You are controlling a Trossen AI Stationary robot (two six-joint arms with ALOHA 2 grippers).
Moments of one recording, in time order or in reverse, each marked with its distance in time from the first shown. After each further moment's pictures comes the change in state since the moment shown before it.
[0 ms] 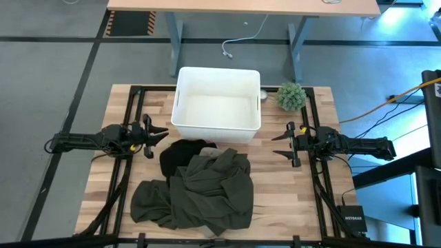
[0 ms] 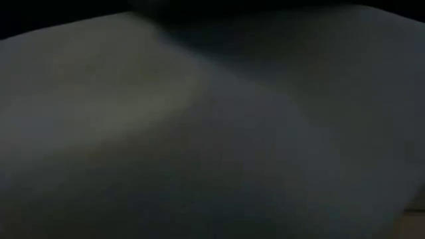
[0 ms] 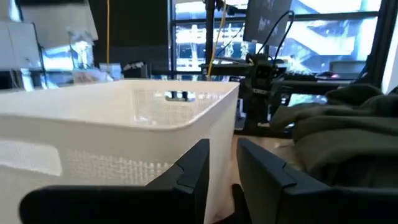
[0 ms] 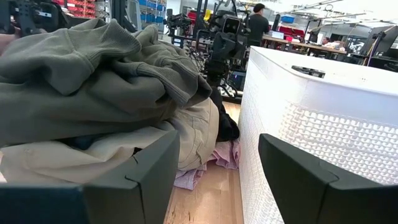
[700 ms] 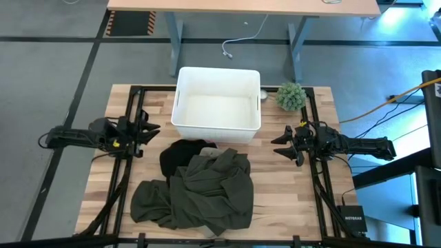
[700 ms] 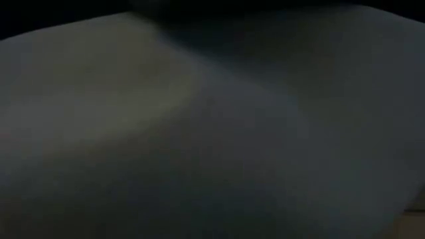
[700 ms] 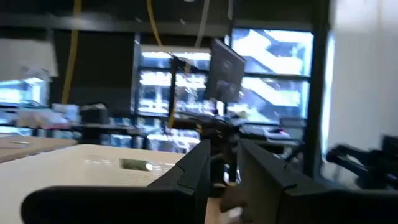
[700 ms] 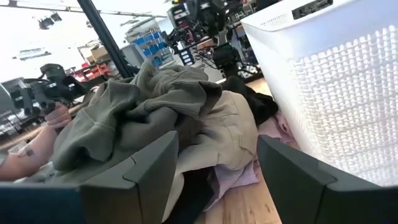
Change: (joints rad) left arm -0.053 0.182 0.186 0.193 0.120 -0.056; right arm 0.000 0.000 0.000 0.003 -0.011 0.590
